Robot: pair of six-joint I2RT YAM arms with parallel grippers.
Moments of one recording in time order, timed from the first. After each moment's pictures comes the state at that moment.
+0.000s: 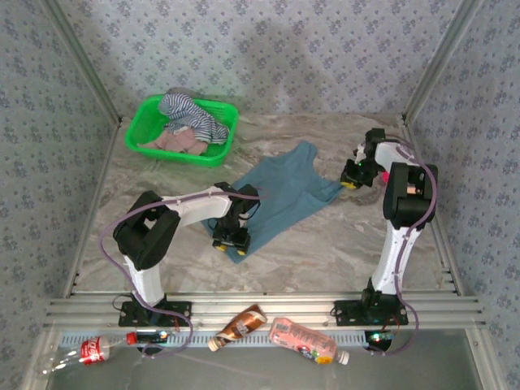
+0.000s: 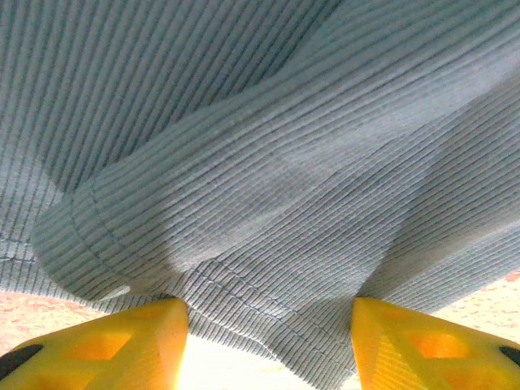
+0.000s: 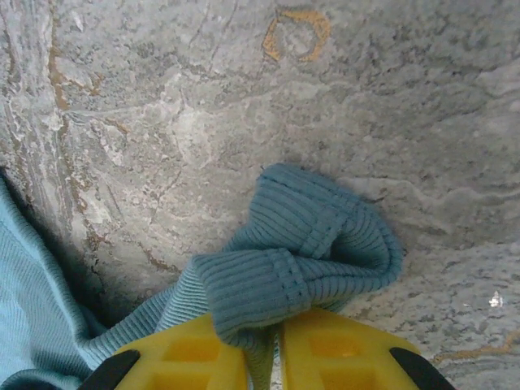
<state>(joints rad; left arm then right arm) -0.79 1.83 1.16 -1.02 0.14 -0.51 -0.09 2.11 1.54 -0.82 -0.34 0.20</state>
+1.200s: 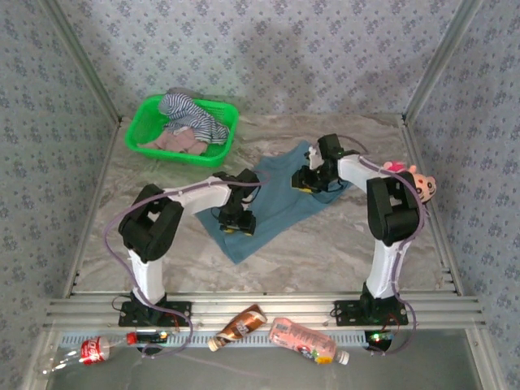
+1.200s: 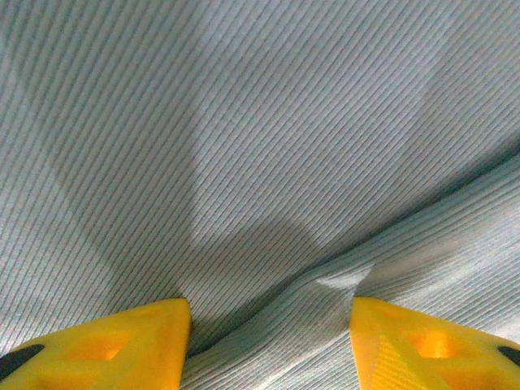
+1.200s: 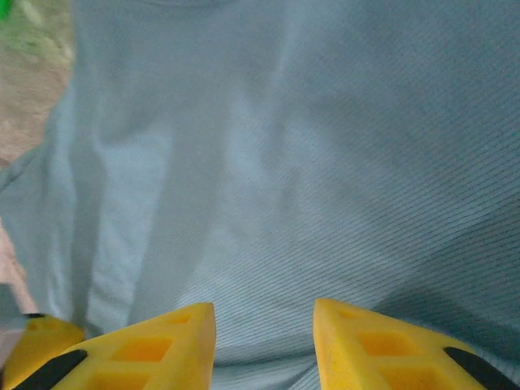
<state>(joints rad) -0.72 1.90 1.26 -0.88 0.13 -0.48 0.24 1.96 1.30 -0.53 -0.53 0.31</state>
